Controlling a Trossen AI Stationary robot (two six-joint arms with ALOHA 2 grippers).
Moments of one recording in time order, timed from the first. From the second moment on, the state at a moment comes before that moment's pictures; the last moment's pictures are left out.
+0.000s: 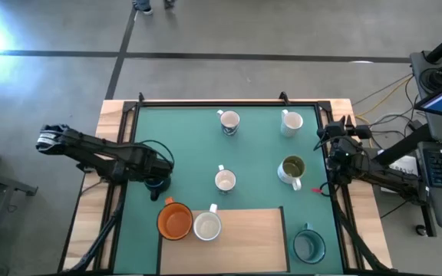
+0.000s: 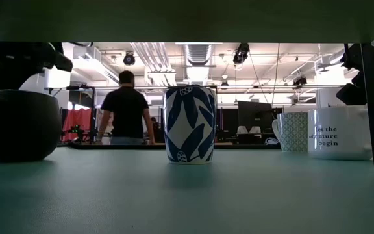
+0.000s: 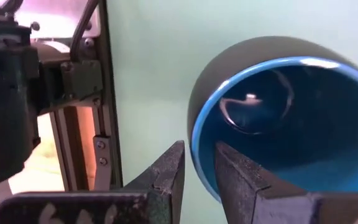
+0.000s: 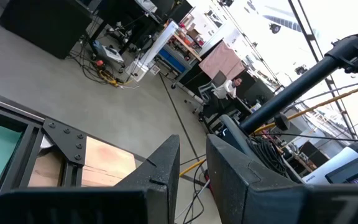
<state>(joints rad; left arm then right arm) -0.16 1.25 0.91 -1.39 0.02 -1.76 -0.41 0.10 0.01 0.15 1.54 -0.84</state>
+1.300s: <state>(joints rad) 0.09 1.36 0.93 -1.08 -0.26 0.11 -0.41 0.10 0.01 0.15 1.54 -0.84</state>
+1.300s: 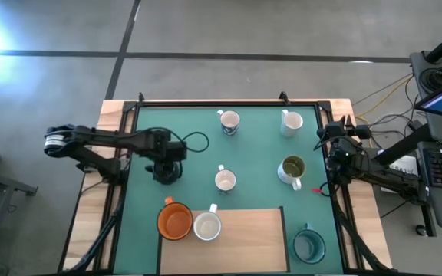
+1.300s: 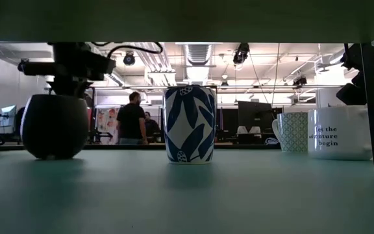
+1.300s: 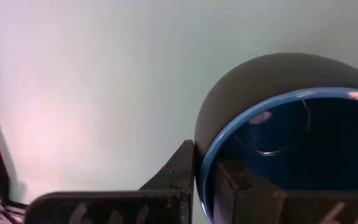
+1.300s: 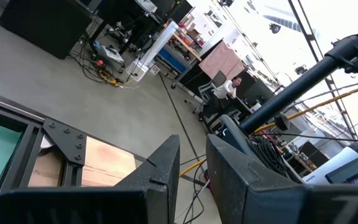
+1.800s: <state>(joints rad) 0.13 1.38 0.93 -0.96 -0.22 0.67 -0.41 0.10 0.01 0.15 1.54 -0.84</state>
